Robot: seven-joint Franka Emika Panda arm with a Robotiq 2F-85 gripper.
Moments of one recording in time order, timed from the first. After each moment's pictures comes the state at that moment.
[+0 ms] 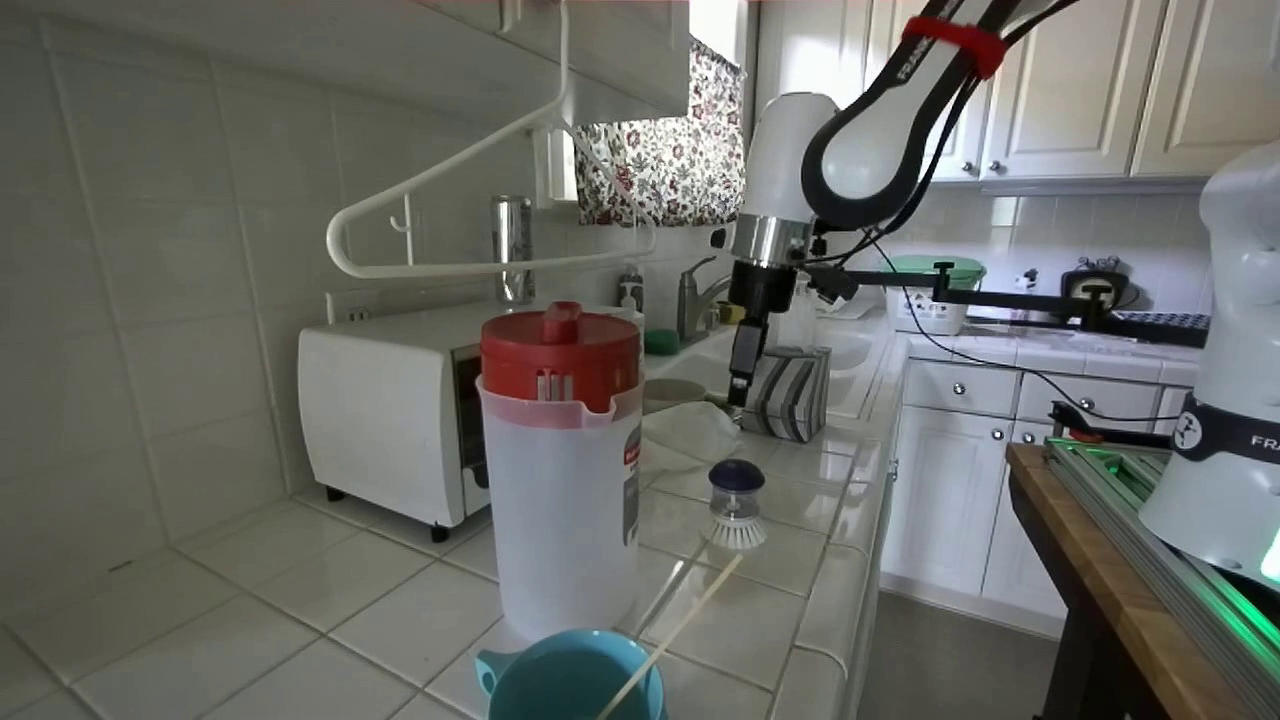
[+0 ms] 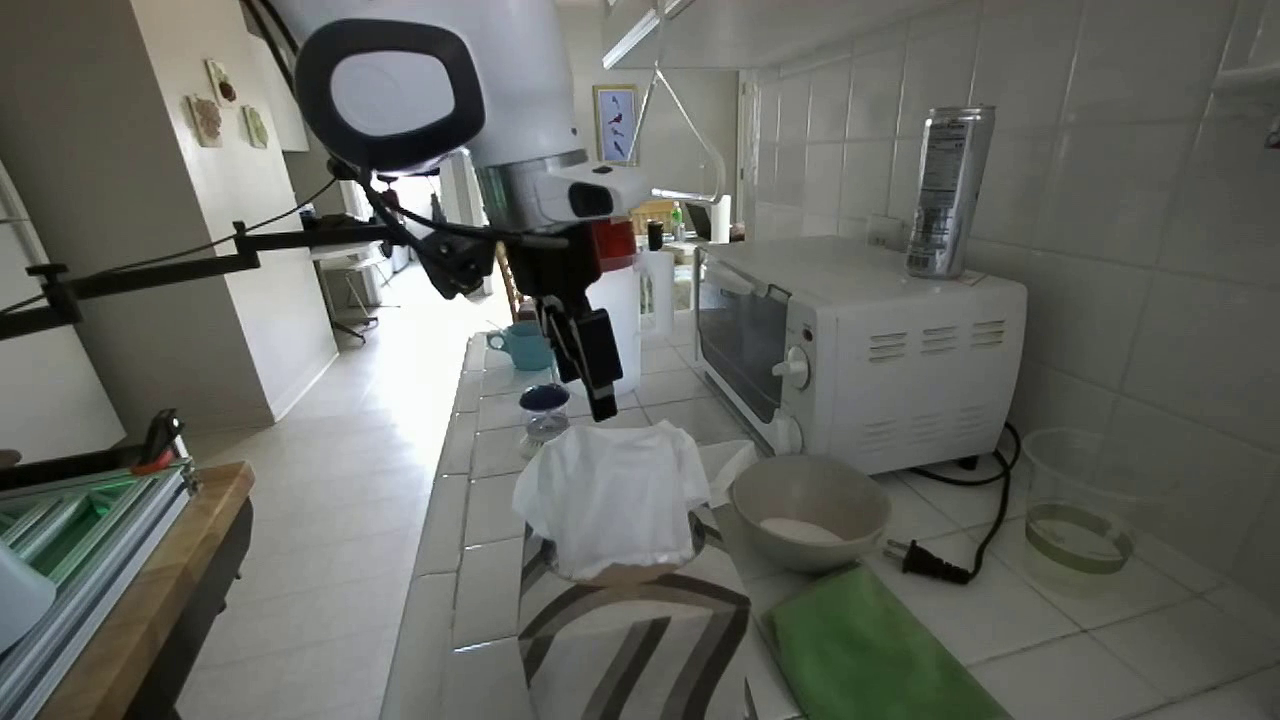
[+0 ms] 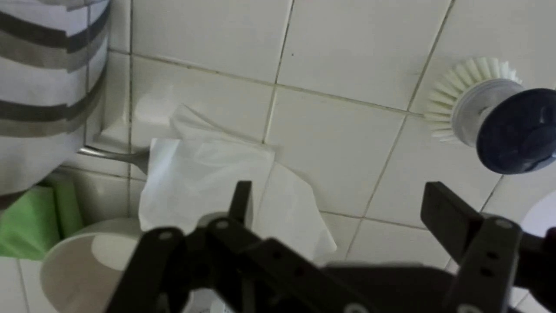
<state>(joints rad) -0.07 0.10 0.03 -2.52 0.06 2.77 -0.18</state>
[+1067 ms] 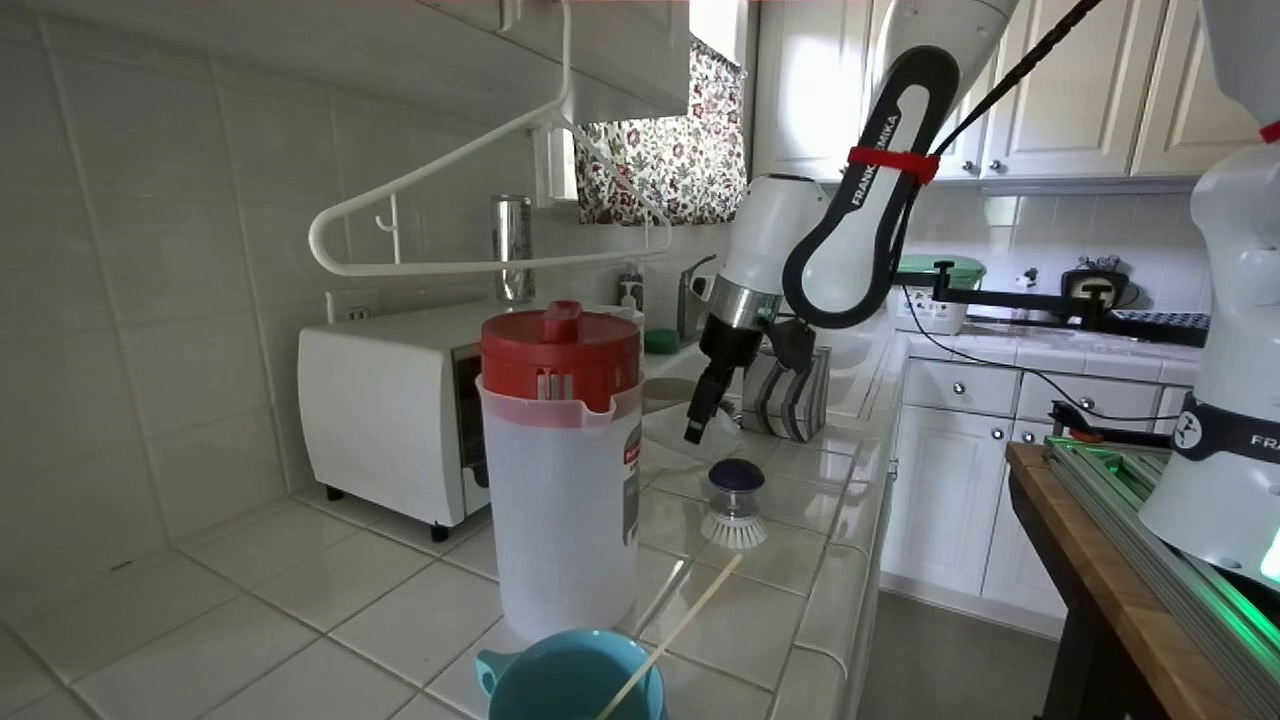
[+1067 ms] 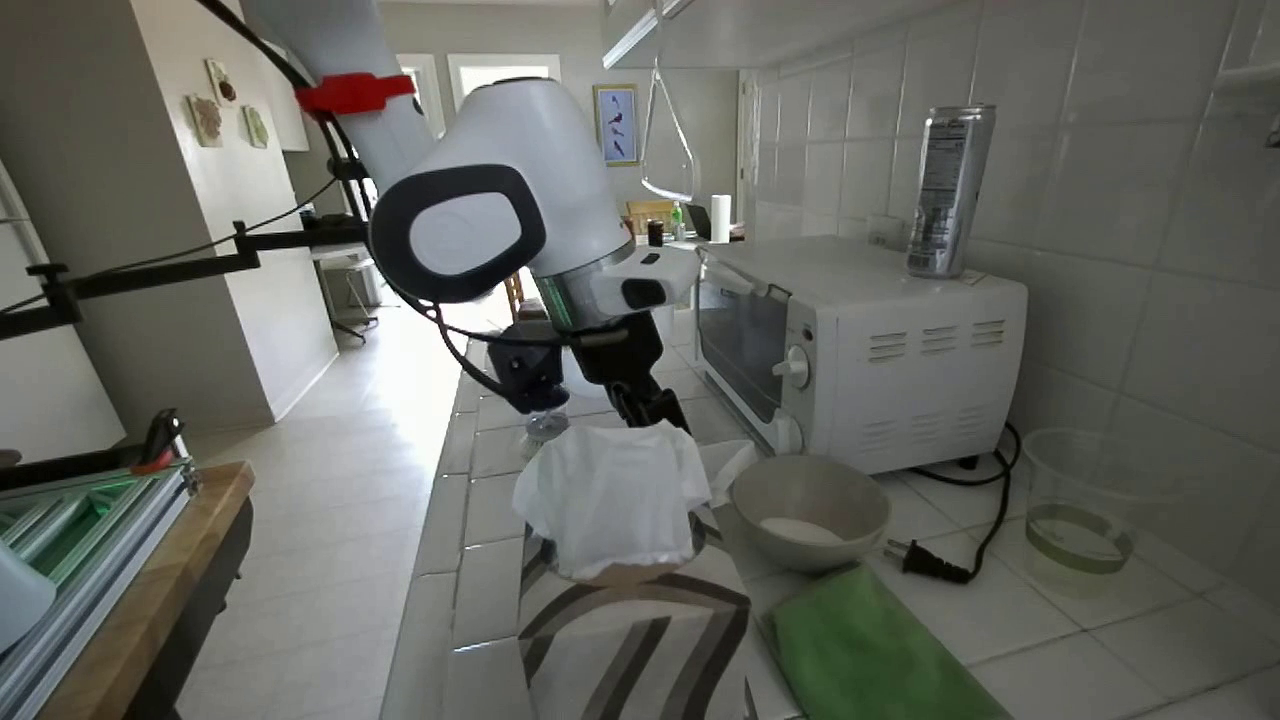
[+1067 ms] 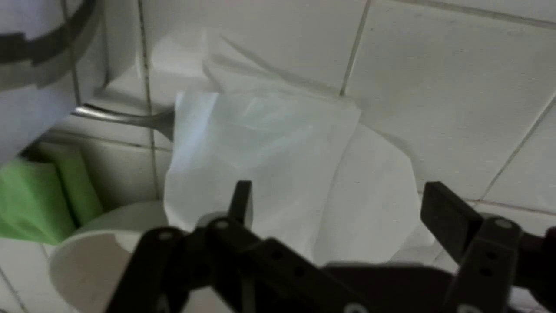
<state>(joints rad) 0.02 0.39 -0.12 -2.42 -0.10 3.12 -0.01</state>
